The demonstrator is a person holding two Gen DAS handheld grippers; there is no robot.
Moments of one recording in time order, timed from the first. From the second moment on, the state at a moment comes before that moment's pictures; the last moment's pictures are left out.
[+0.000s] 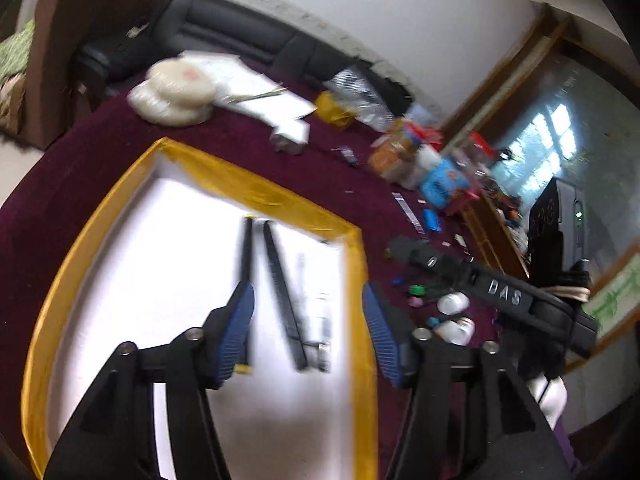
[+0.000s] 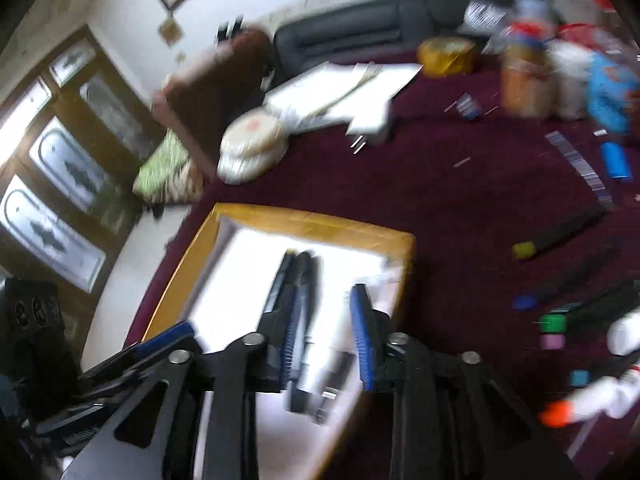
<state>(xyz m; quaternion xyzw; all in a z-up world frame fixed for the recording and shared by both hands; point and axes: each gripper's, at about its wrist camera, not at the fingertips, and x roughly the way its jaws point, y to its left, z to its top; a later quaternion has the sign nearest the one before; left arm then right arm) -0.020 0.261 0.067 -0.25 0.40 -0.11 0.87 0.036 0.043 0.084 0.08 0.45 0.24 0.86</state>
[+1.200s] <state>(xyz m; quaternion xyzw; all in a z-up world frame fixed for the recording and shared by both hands) 0.012 -0.057 0.019 0.10 0.45 -0.24 0.86 0.021 -0.268 -0.009 0.40 0.38 0.14 0.82</state>
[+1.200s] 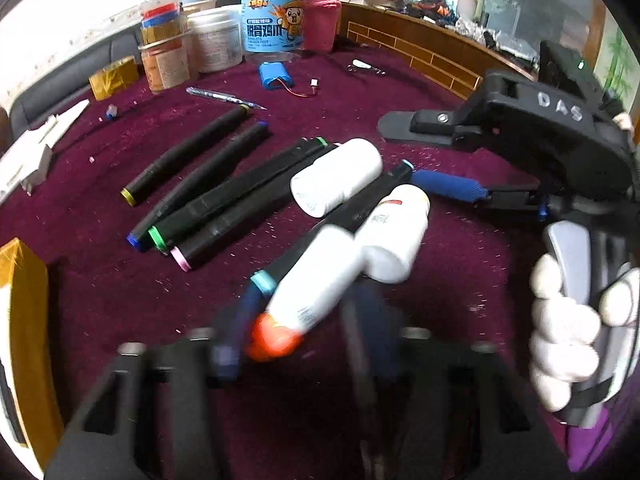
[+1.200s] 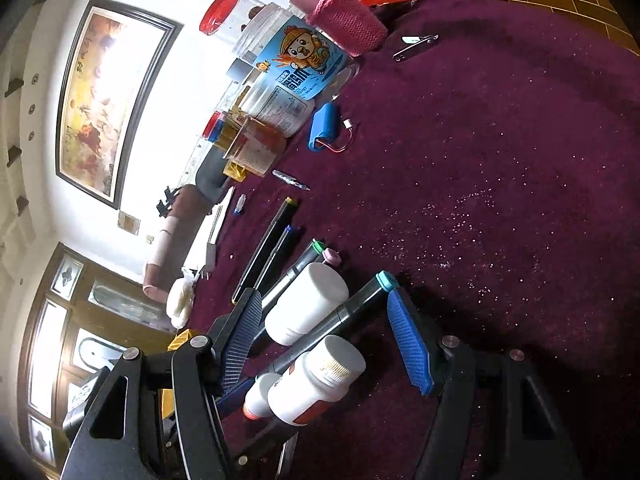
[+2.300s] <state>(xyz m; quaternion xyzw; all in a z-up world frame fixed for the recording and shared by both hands) -0.077 0.123 0.098 -0.12 0.35 -0.18 0.91 0.007 -0.204 0.023 0.19 0.43 0.11 0.88</state>
